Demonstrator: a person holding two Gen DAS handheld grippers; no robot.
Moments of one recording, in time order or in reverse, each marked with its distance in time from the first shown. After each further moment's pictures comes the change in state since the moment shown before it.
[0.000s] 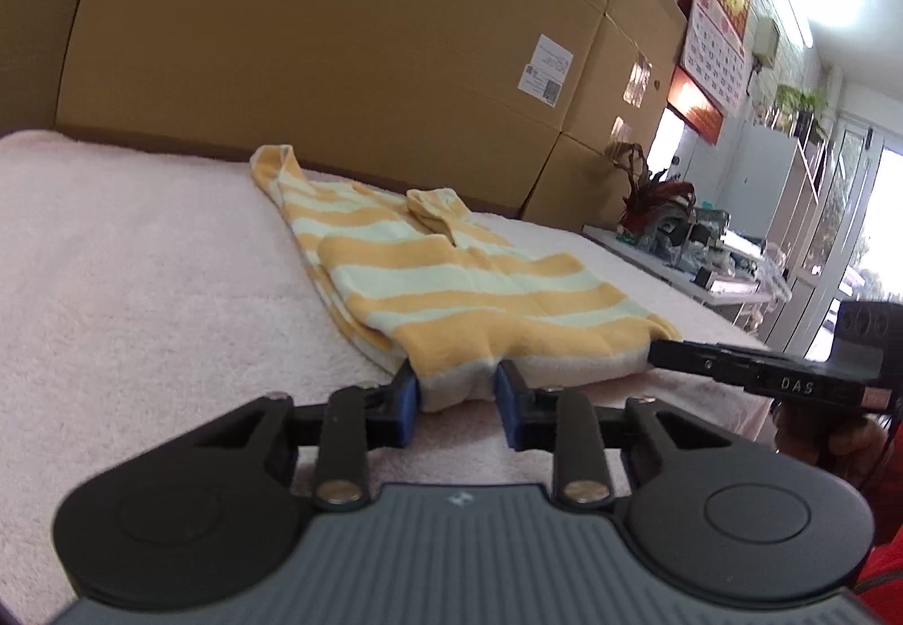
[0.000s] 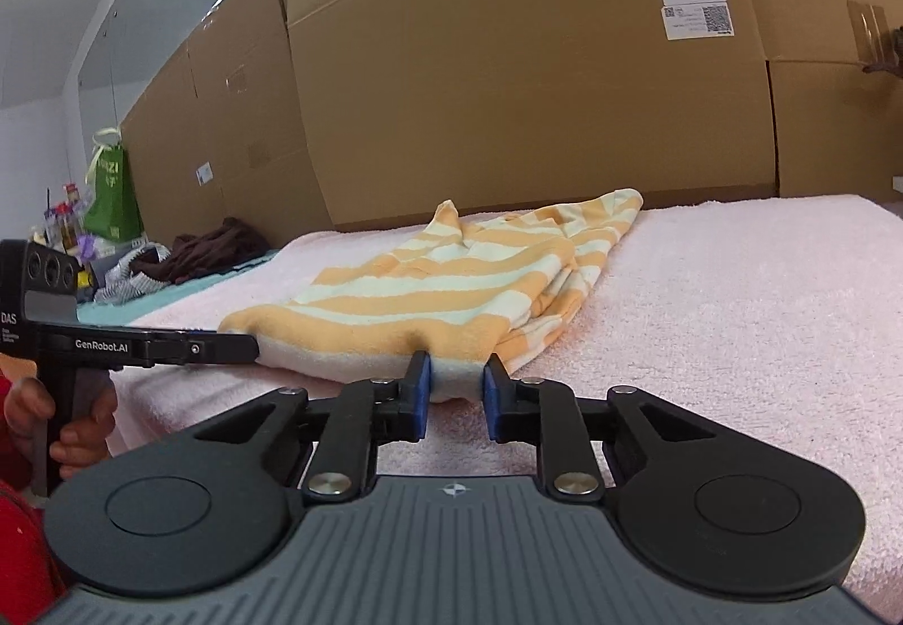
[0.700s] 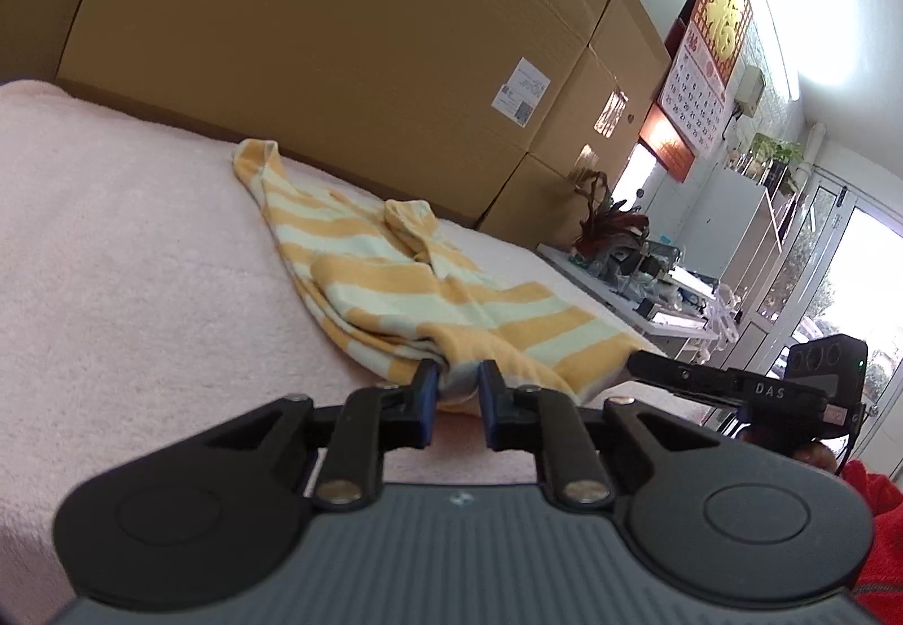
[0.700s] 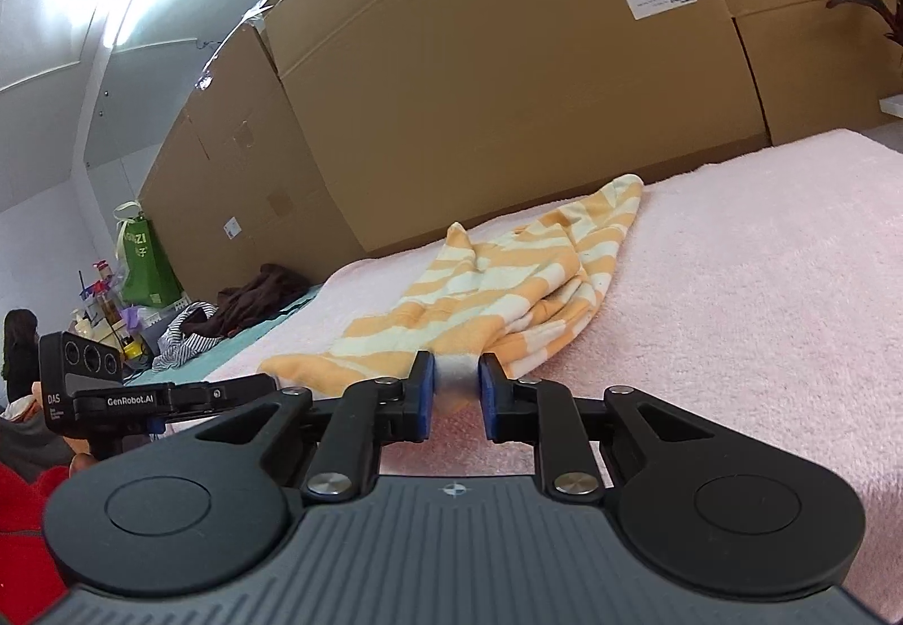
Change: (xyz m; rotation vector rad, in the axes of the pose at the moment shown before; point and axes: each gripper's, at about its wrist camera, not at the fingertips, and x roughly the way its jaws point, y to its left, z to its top) left arm -0.032 -0.020 -0.007 -0.084 0.004 -0.064; right arm -0.034 -0.009 0.014 0.189 0.021 0.074
